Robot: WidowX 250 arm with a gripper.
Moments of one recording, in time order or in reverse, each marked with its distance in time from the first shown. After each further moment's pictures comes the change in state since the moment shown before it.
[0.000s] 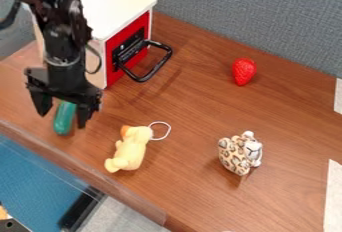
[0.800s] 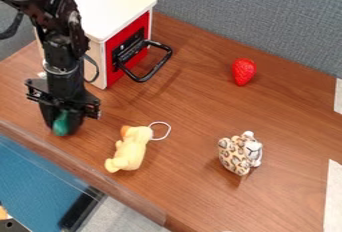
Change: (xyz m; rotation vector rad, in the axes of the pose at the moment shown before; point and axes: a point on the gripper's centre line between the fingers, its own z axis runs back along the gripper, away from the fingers) arm -0.012 0.002 -0.018 -0.026 0.091 0.007
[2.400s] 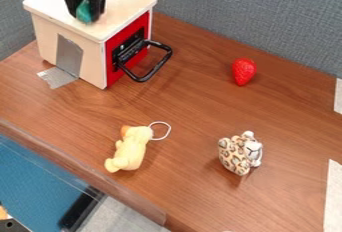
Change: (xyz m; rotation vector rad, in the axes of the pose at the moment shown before) arm 0.128 0.021 0.111 -0.097 -0.127 0.039
